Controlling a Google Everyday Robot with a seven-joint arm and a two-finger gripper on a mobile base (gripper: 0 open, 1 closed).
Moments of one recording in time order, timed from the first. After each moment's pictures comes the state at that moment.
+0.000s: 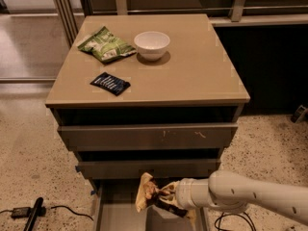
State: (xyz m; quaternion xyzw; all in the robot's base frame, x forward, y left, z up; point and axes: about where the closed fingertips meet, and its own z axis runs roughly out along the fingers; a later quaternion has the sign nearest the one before) arm 0.437 -0.039 0.461 -0.62 0.67 0.19 0.36
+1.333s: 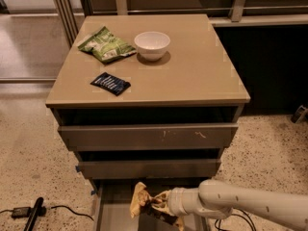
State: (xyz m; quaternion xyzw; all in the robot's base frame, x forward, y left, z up) arm 0.440 -0.011 0.373 -0.60 0.67 0.25 0.36
